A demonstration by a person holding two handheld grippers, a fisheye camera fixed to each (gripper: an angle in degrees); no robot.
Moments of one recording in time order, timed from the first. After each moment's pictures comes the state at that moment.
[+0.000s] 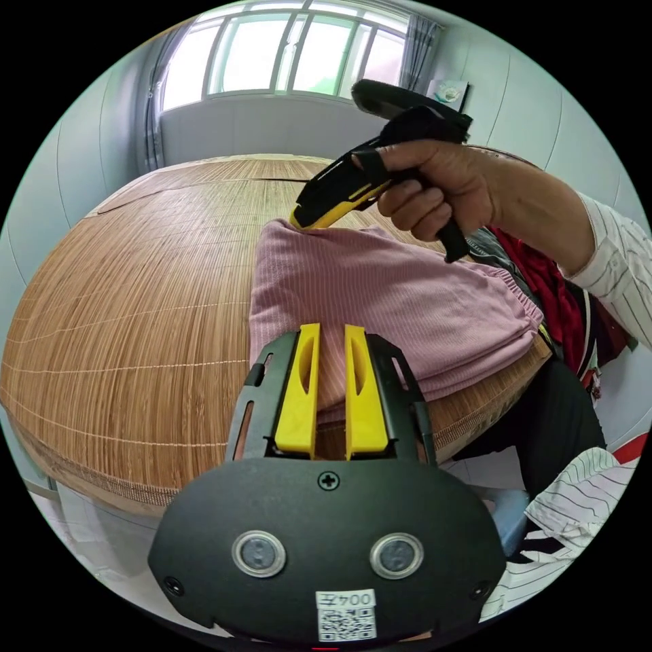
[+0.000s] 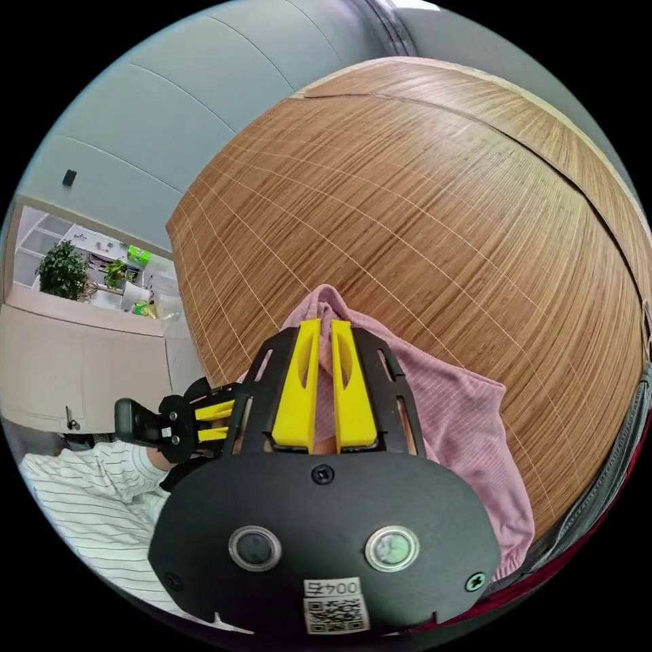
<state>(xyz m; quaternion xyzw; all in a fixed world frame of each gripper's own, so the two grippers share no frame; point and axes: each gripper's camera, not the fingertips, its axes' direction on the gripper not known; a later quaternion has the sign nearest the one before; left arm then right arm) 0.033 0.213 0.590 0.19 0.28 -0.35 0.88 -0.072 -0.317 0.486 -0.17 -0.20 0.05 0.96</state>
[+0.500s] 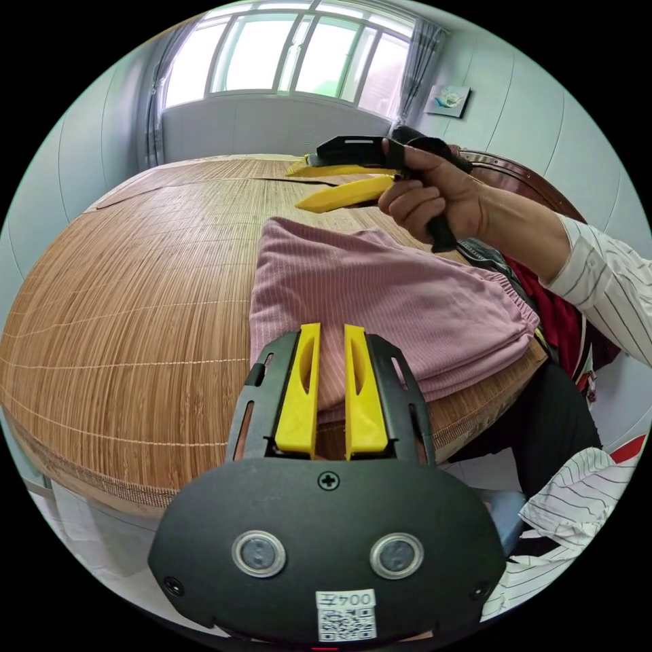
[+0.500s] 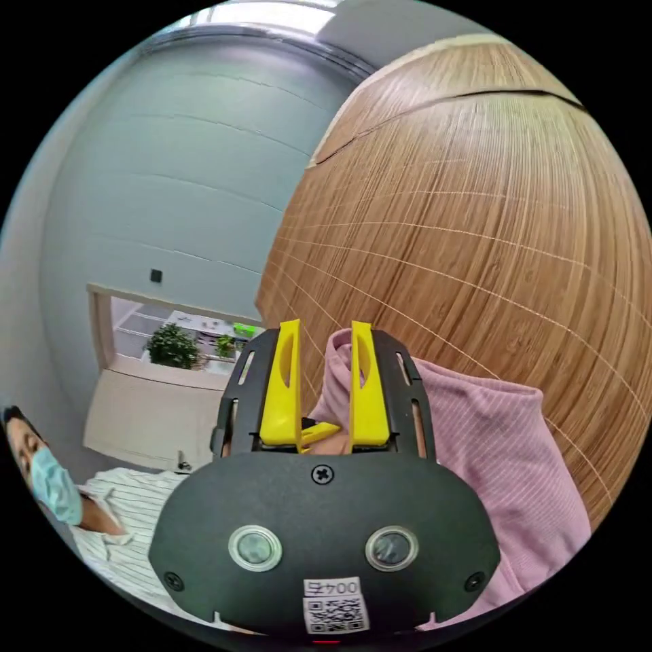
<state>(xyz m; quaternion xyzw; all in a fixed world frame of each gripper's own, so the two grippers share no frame) 0.035 0.203 0.582 0.20 0.28 -0.35 0.87 0.069 -0.340 0.533 -0.16 -0.44 0.25 0.85</state>
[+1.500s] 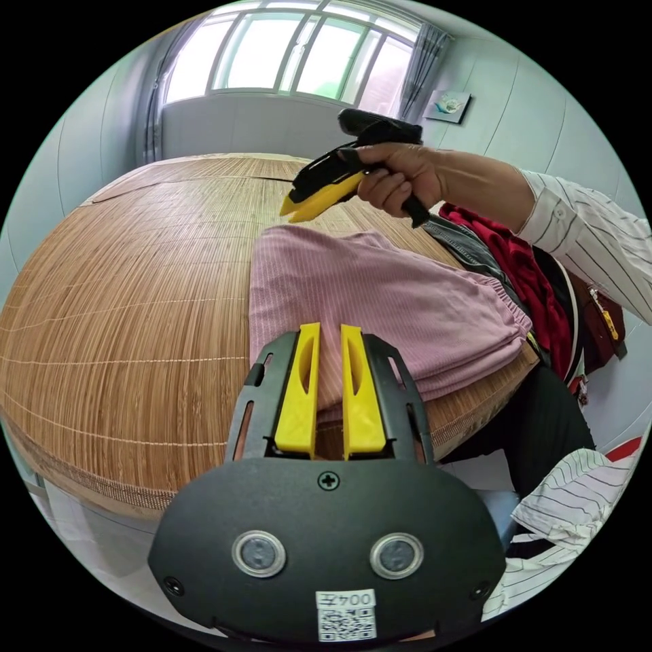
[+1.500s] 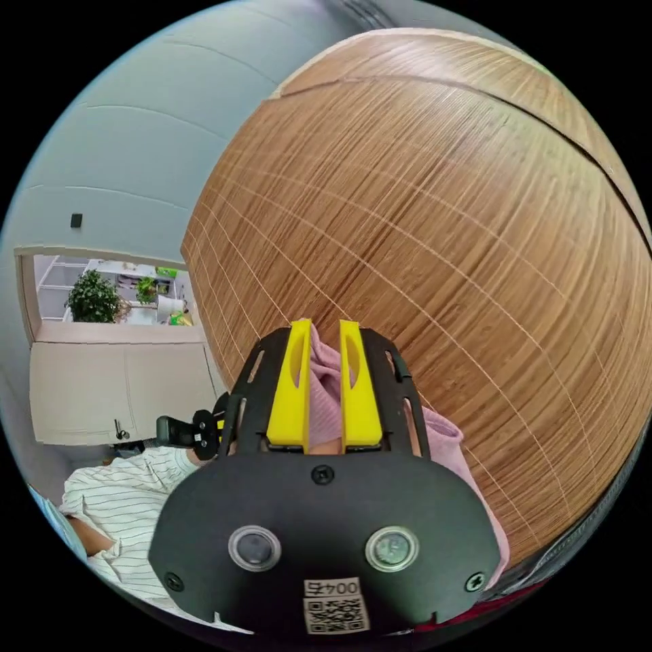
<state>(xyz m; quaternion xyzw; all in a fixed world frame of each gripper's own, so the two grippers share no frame) 0.009 0.179 0.582 0.21 0.30 -0.35 0.86 0.049 -0.378 0.502 -0.21 -0.31 0.15 0.92</state>
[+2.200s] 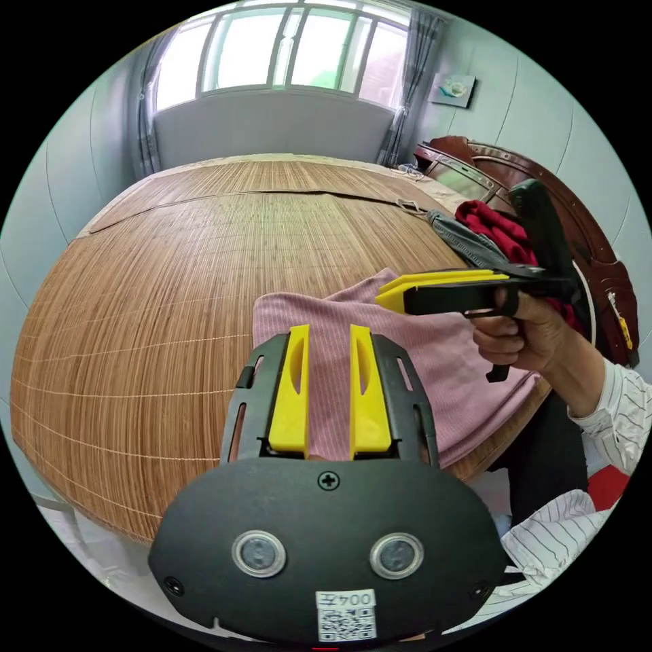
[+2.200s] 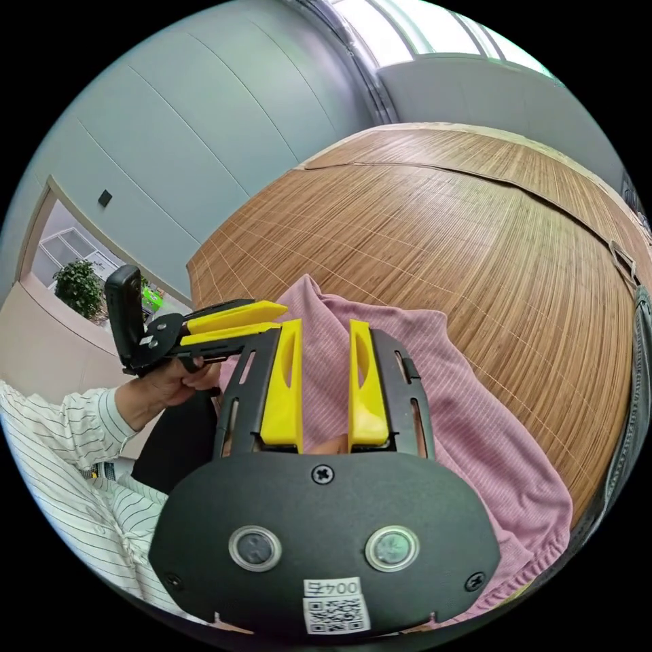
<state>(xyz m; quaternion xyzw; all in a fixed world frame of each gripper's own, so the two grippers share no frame) -0.075 0.093 0.576 0.17 0.28 -0.37 0.87 -0.042 -0.241 0.400 -0.09 -0.21 0.10 0.97</state>
